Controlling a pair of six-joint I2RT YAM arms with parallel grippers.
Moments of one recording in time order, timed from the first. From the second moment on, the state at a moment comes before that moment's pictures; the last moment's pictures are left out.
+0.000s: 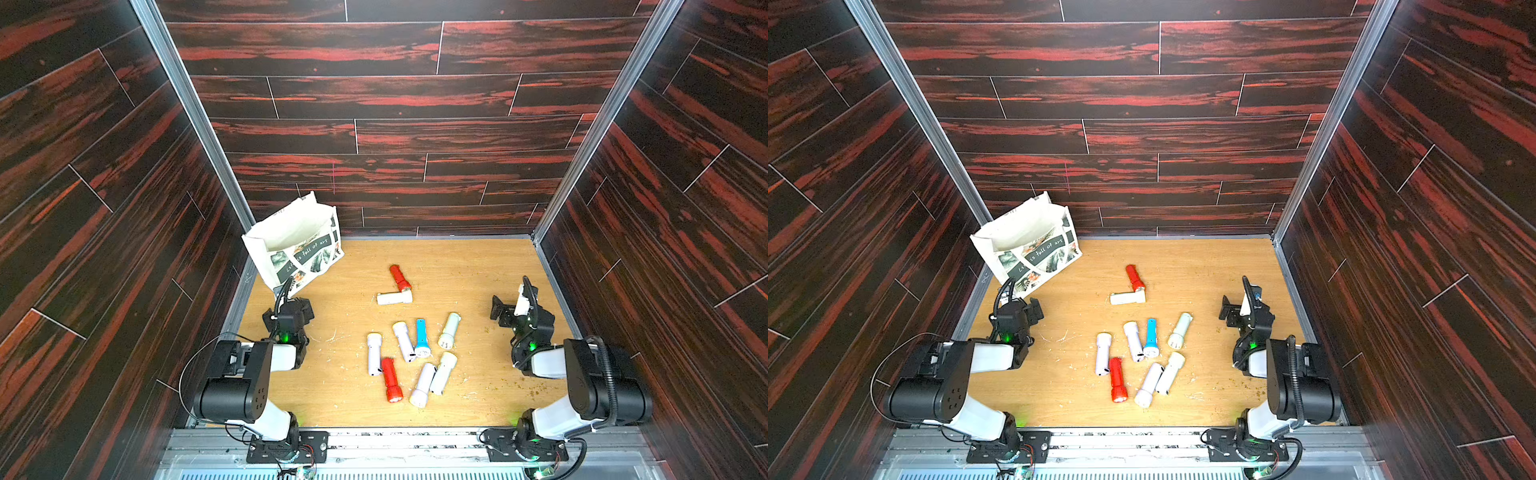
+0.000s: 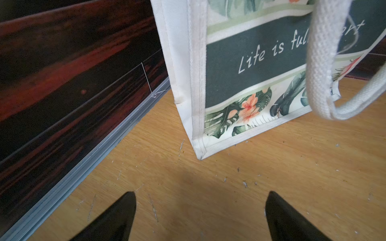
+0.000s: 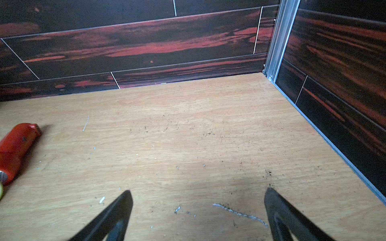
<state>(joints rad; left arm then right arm) -0.01 1.56 0.40 0.75 -0.44 -0.15 -0.07 1.55 0.31 0.99 -0.09 0.05</state>
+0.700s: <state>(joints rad) -0.01 1.55 0.40 0.75 -0.44 -0.15 -0.07 1.55 0.31 0.99 -0.09 0.05</state>
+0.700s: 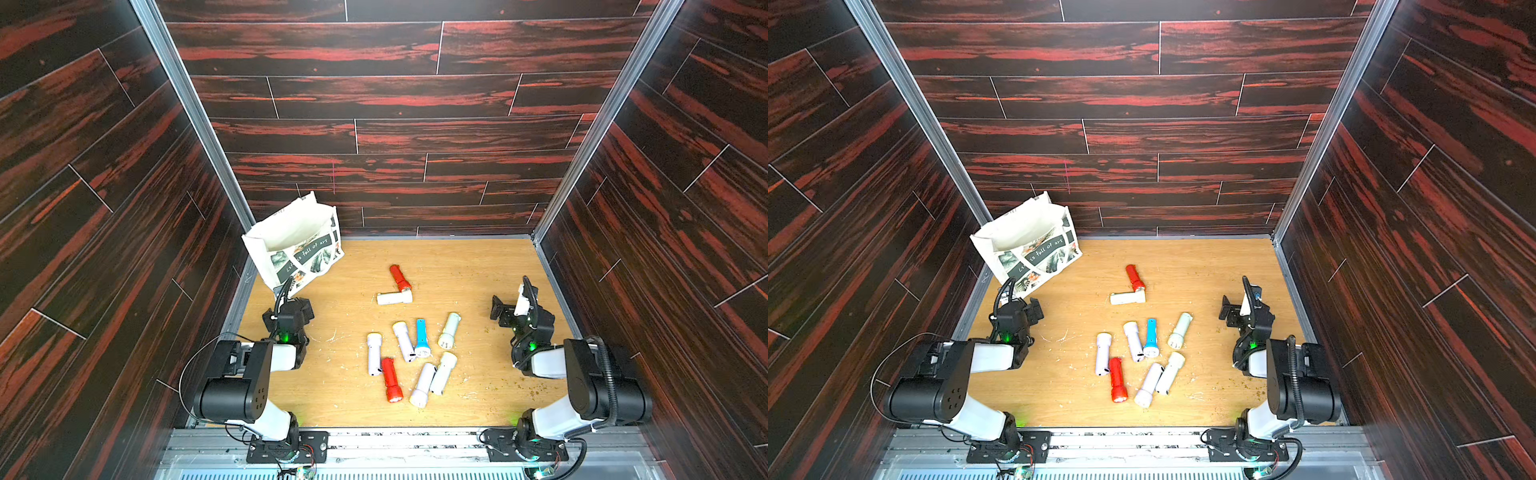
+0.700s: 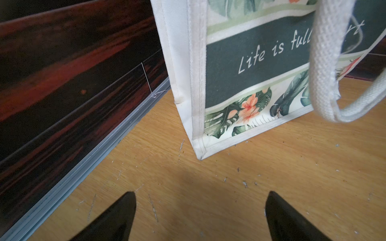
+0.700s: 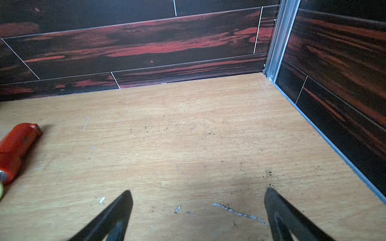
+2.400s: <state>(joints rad) -0.05 1.56 1.80 -1.03 -0.22 -0.29 0.12 0.98 0.81 -0.27 -0.62 0.73</state>
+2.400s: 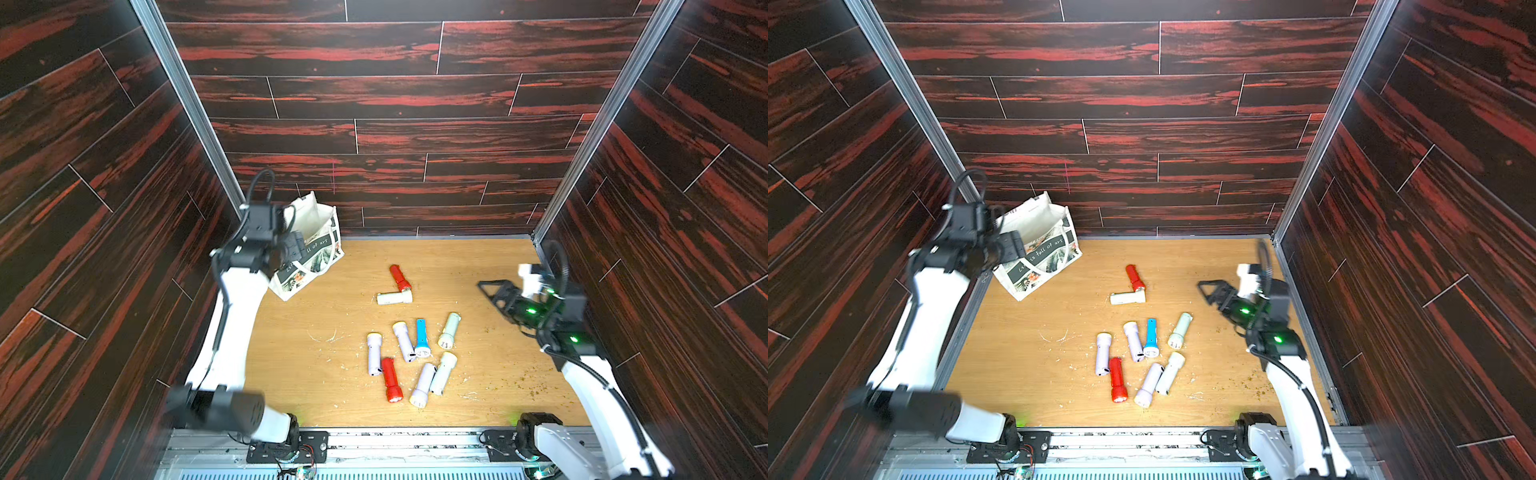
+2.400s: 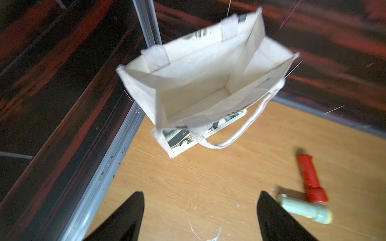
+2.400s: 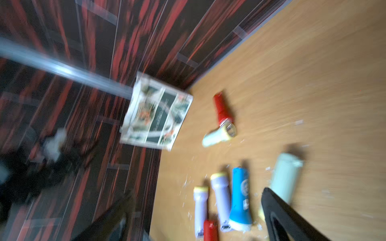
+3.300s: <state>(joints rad) -0.07 2.22 2.43 -1.19 -0.27 0.02 0.51 1.07 0.94 -0.34 -0.39 0.43</state>
